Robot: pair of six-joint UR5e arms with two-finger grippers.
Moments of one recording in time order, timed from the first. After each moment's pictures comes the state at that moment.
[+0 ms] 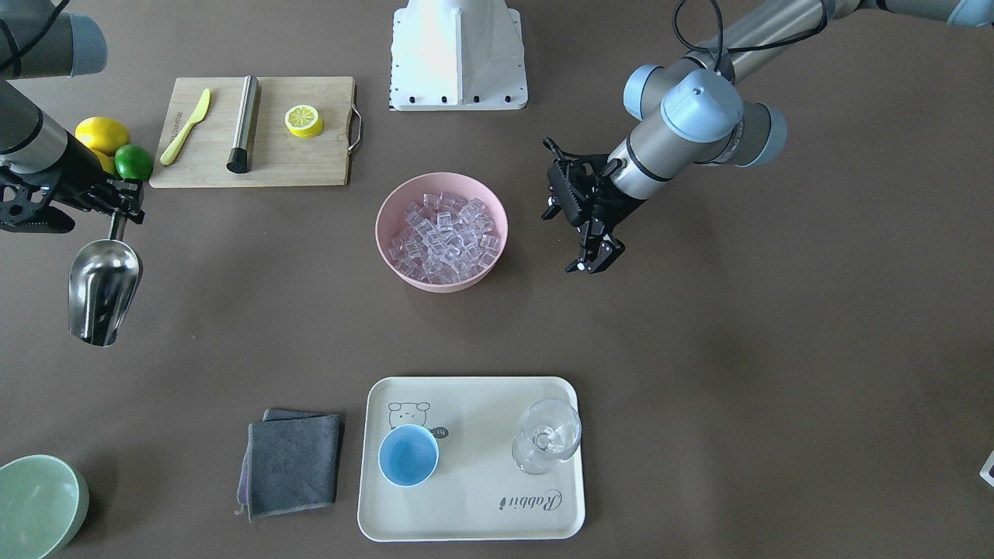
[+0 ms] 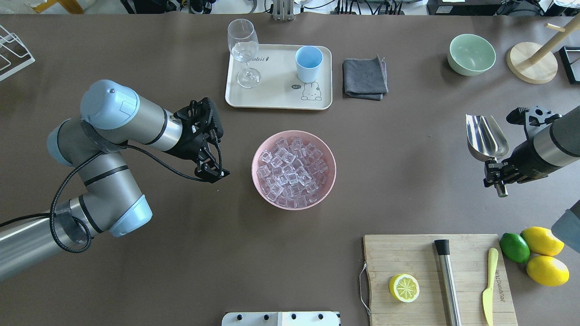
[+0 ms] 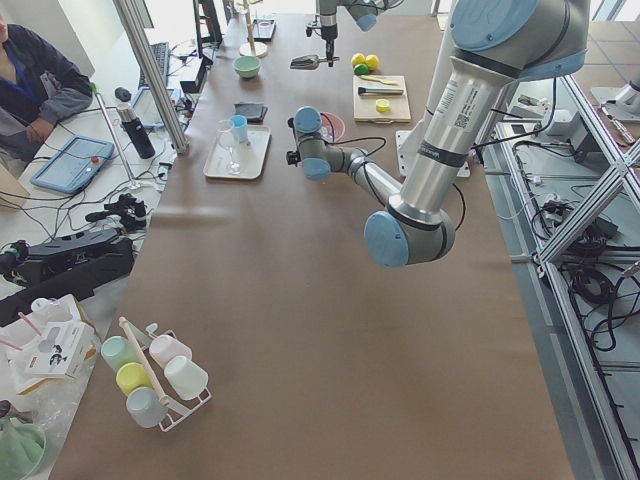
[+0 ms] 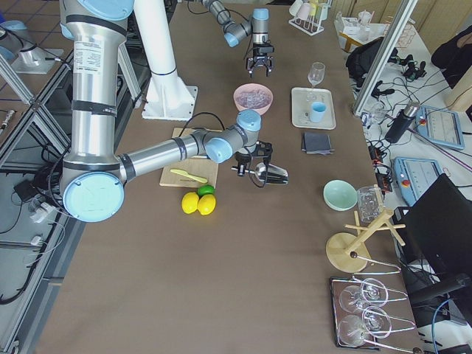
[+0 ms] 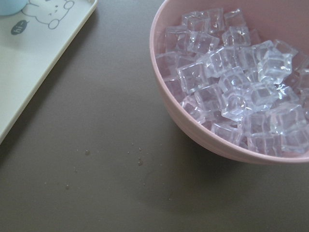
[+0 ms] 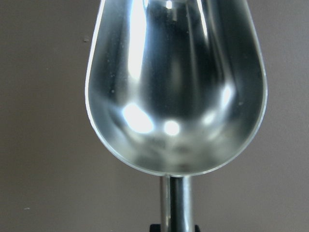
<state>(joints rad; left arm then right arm) -0.66 -2.05 -1.57 -2.28 -2.11 -0.08 0.90 -1.65 1.92 -1.29 2.22 0.91</state>
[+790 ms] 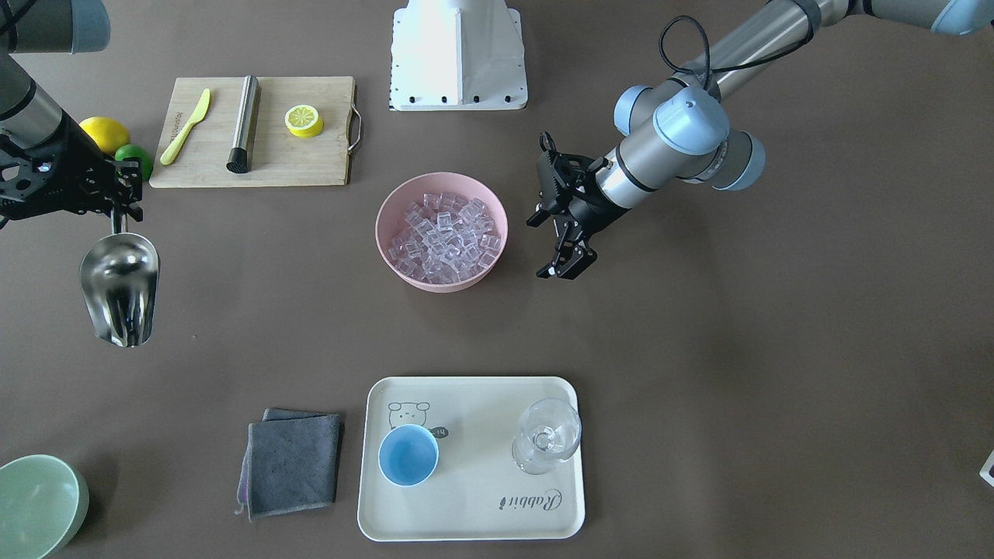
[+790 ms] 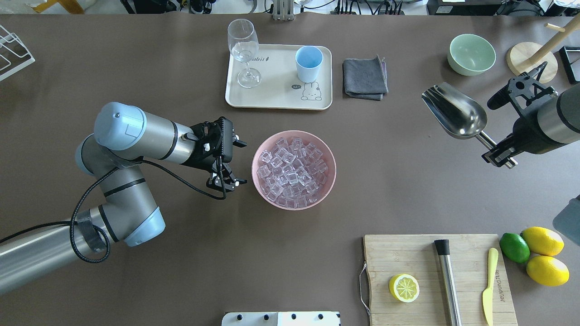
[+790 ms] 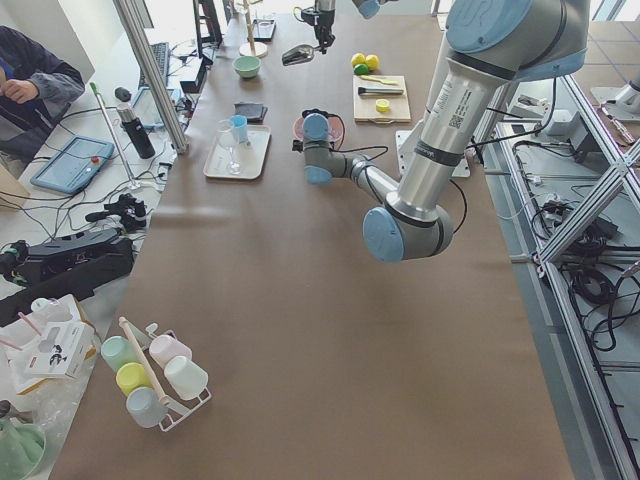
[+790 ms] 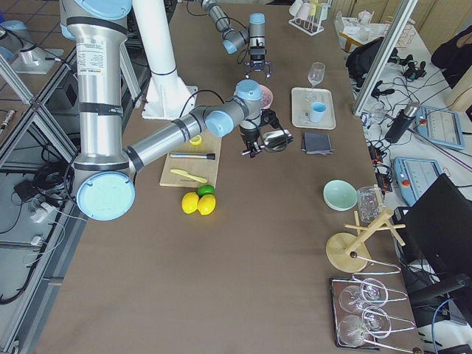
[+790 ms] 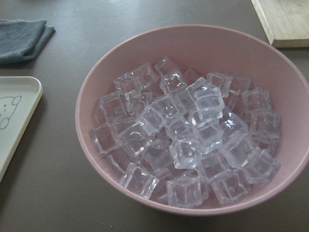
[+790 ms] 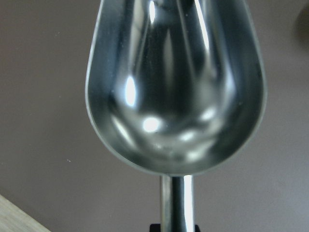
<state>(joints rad) -0.60 -2.08 -1.48 -2.55 -2.06 0.13 0.92 -1.57 2.11 -1.50 2.09 0.24</state>
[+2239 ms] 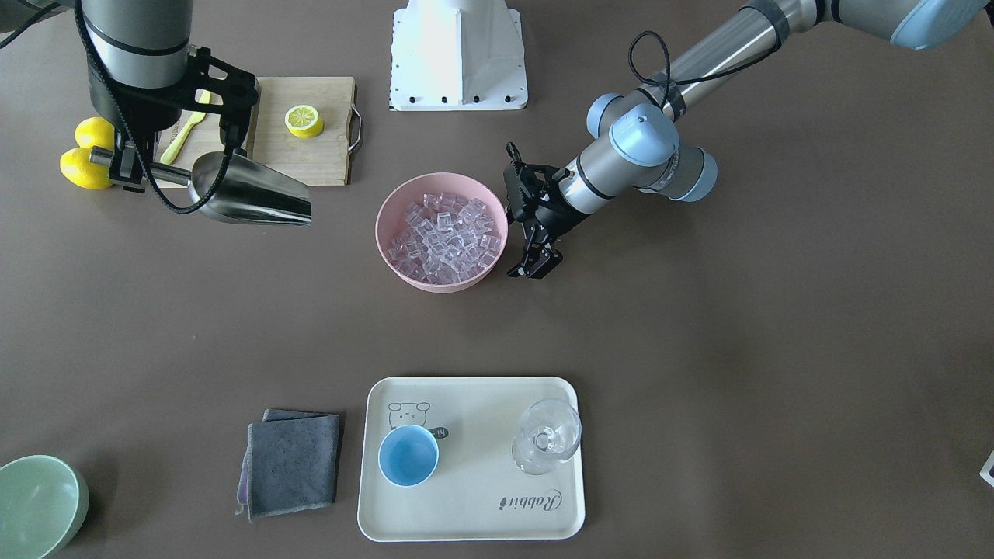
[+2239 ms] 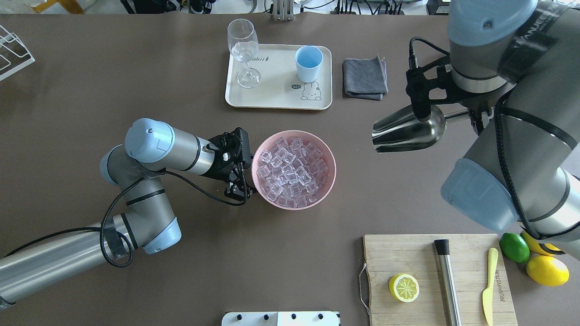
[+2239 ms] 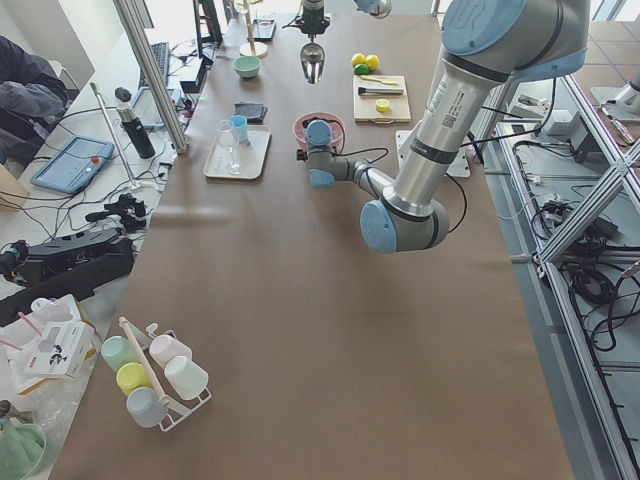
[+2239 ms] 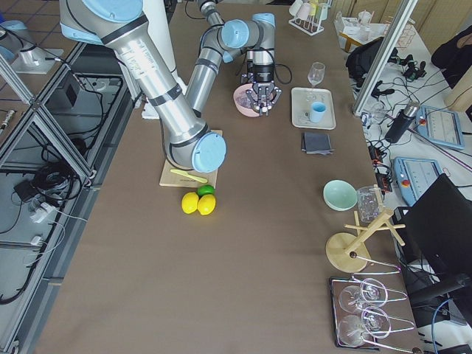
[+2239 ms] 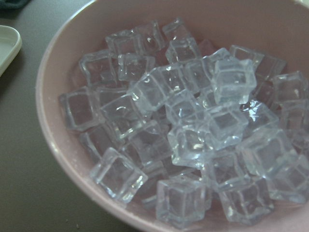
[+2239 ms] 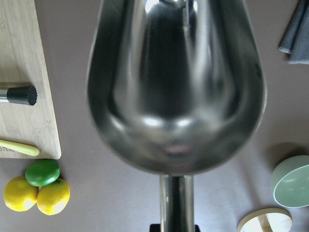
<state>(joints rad) -0.55 -2.14 -1.36 -2.56 -2.02 0.00 0.80 -0.92 2.09 -2.51 1.70 -0.81</state>
